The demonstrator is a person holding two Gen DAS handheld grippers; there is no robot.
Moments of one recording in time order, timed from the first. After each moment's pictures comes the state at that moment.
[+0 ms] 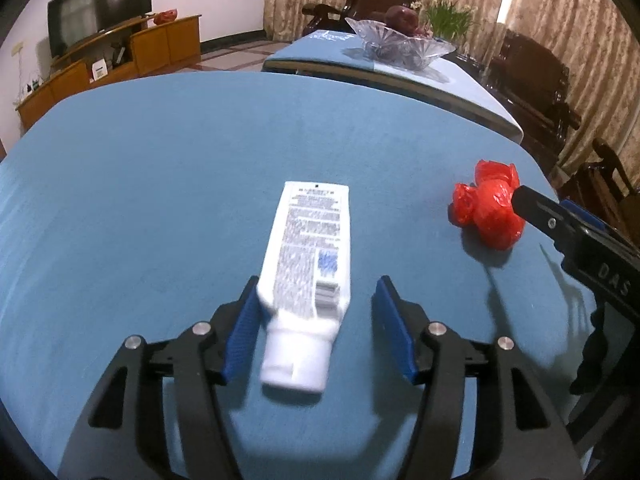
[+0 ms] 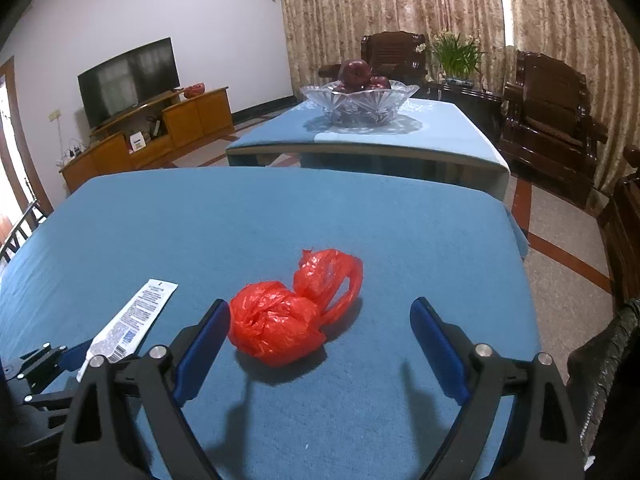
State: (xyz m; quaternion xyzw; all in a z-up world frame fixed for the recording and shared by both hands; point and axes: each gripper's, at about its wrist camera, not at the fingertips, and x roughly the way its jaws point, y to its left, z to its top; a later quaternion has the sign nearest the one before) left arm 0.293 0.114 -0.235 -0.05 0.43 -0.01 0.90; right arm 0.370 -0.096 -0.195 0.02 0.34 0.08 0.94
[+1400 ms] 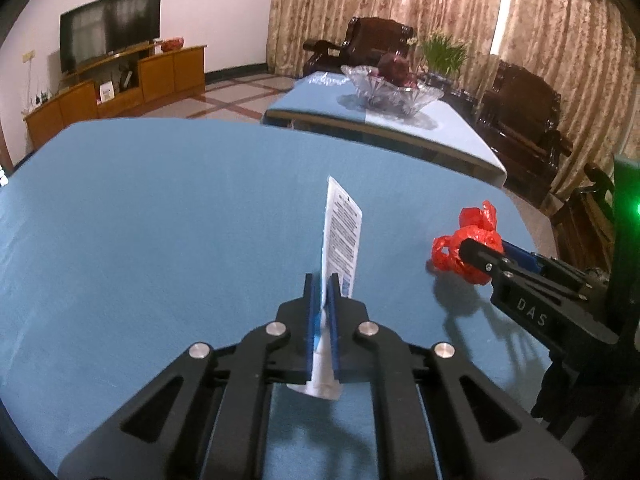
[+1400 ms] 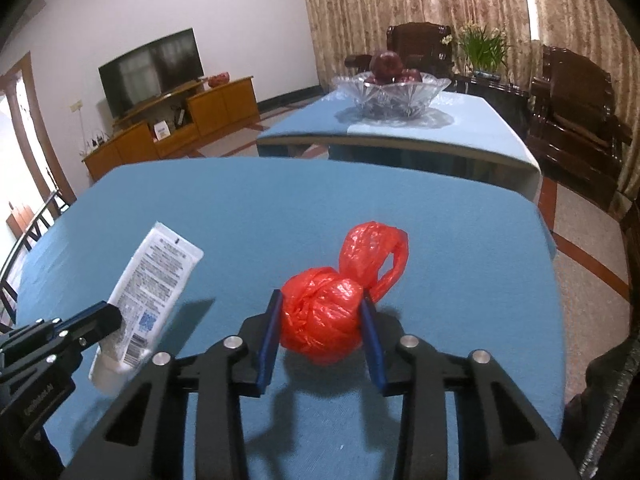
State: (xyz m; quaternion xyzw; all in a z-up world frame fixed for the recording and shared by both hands) left arm 0.276 0.111 -0.181 -0.06 0.37 -0.01 0.93; right arm 0.365 -0.084 -0.185 0.02 0.35 0.13 0.93
